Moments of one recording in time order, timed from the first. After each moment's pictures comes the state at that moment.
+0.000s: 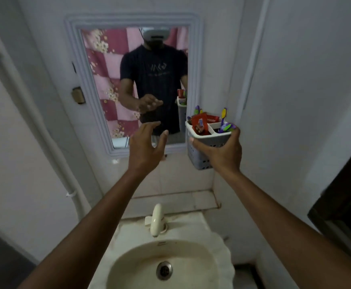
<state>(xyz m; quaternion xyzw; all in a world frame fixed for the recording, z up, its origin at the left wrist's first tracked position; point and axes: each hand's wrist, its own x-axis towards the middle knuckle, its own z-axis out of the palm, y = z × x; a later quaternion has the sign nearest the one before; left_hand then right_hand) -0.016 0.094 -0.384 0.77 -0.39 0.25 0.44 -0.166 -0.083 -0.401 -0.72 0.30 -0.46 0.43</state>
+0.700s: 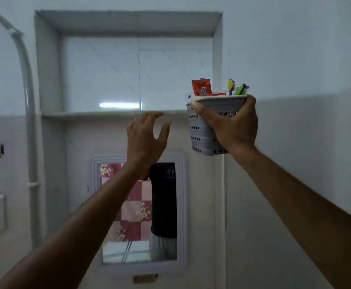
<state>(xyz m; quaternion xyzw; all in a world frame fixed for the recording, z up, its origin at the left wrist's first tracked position) -0.047 0.036 -0.050 0.62 -0.40 0.53 0.41 -0.223 -0.111 -0.023 -0.64 0.10 -0.68 0.34</state>
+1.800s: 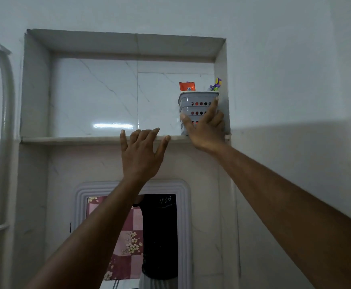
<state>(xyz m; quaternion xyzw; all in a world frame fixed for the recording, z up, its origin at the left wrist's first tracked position) 0.035 -0.002 -0.009 0.71 -0.30 0.55 0.31 -0.079 -0.157 0.060 -0.79 0.18 -0.54 0.20</state>
